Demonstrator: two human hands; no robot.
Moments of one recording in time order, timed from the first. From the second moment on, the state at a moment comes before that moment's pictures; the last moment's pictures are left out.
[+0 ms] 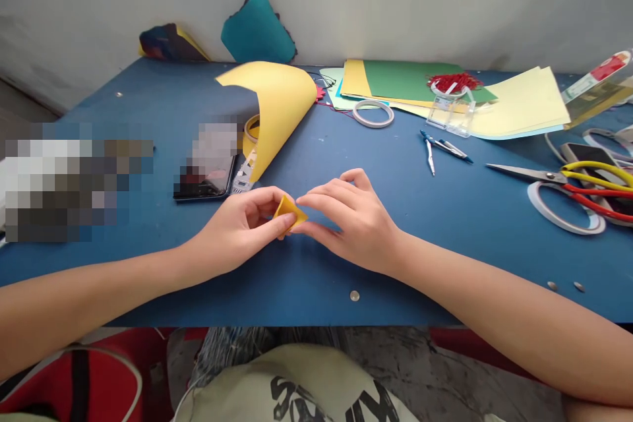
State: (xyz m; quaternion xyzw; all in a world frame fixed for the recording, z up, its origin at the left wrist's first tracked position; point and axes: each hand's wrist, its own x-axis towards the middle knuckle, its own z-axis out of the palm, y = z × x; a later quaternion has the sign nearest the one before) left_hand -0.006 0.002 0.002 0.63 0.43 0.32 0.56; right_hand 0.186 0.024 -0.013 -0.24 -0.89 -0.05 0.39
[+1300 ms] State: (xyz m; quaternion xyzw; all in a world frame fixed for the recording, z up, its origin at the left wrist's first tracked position) left_hand -0.010 0.007 0.010 0.62 0.43 0.25 0.61; right_hand 0.189 0.018 -0.006 -0.19 -0.91 -0.15 0.35
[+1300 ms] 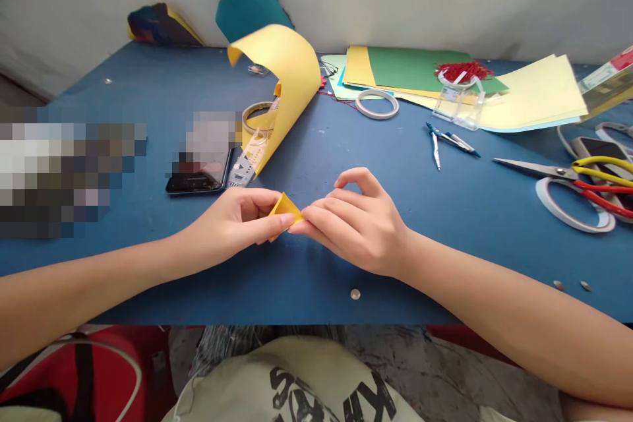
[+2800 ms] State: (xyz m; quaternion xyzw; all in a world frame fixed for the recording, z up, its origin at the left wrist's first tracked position) left_hand -0.010 0.006 0.007 0.60 0.41 0.32 0.61; right_hand 0.193 0.022 -0.005 -0.17 -0.90 -0.17 0.36
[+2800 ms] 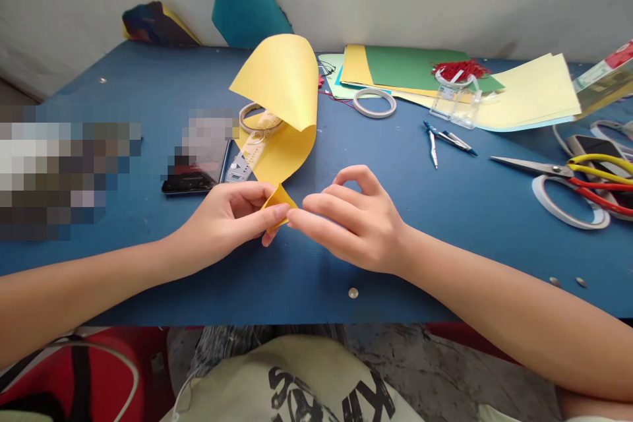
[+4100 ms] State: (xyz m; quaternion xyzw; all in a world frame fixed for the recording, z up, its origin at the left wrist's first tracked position) left_hand -0.008 0.003 0.006 0.62 0.42 0.32 0.58; right_hand 0.187 0.019 -0.007 -0.21 -0.91 -0.15 0.32
